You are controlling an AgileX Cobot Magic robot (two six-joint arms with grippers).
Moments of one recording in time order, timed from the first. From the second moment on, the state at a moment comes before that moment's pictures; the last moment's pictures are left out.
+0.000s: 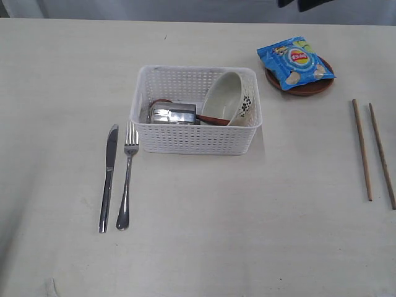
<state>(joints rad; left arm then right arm) -0.15 0.00 0.00 -0.03 0.35 -0.09 0.15 1.81 -1.65 0.49 1.11 -0.31</state>
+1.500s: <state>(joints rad) -0.15 0.00 0.00 -0.03 0.35 -0.09 0.67 1.99 -1.65 -0.36 1.18 0.40</state>
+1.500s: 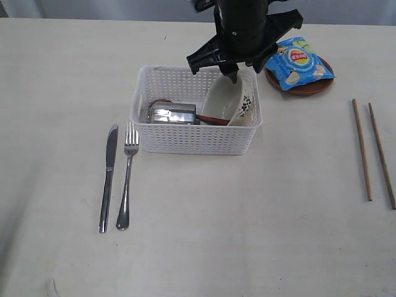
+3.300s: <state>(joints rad) -0.15 0.00 0.00 -0.03 0.35 -0.09 0.47 1.66 -1.00 0.48 0.91 -0.39</state>
